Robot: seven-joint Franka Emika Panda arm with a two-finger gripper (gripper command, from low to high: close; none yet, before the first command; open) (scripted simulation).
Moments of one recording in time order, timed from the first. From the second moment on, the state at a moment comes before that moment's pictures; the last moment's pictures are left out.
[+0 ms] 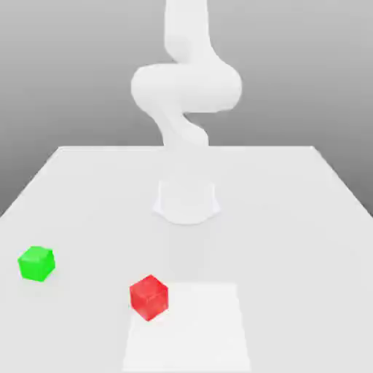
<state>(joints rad) -0.05 -0.73 0.05 -2.34 -0.03 2.34 0.88</state>
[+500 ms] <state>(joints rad) -0.29 -0.29 0.17 -2.61 -0.18 2.59 1.31</state>
